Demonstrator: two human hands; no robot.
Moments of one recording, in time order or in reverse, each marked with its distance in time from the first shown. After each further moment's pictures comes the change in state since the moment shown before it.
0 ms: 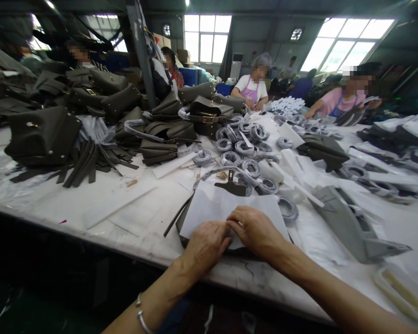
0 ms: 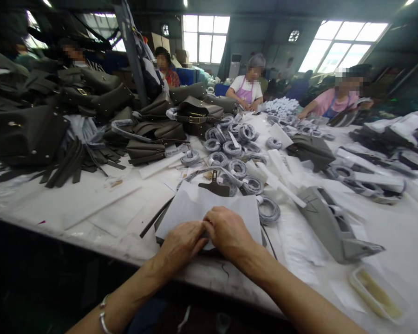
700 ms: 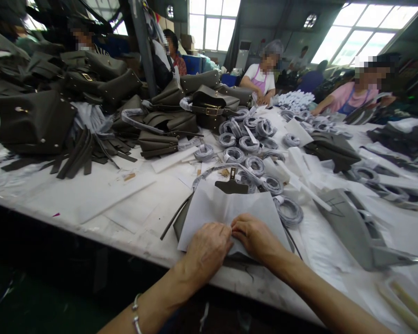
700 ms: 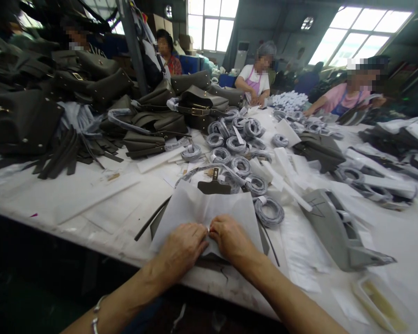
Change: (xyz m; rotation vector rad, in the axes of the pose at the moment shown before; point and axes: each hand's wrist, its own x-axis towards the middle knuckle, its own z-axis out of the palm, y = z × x) left_hand 0.001 0.010 0.005 0.078 -0.132 -0.069; right_hand -0.006 0.042 0.047 0.219 -0.052 -0.072
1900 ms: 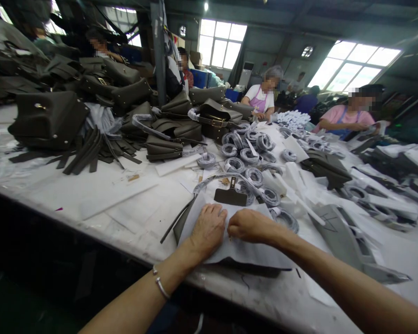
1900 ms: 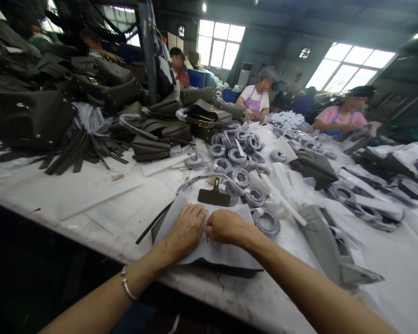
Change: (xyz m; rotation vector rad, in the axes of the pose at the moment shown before) left_hand 0.044 -0.027 0.006 0.118 0.145 -0.087; right_hand 0.052 -0.040 -0.042 -0.518 -0.279 0.108
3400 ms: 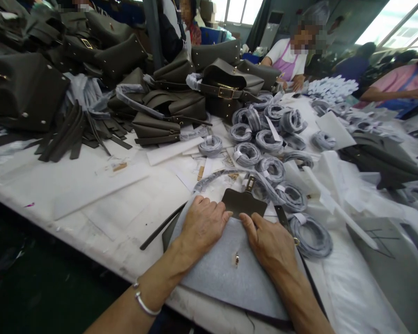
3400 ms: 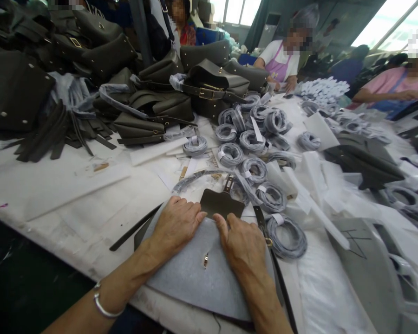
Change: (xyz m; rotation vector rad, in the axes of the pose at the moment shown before) left_hand 0.032 -0.020 0.003 0.078 -0.051 -0.084; right_hand 0.006 0.040 0.062 -0.069 0.261 0.372
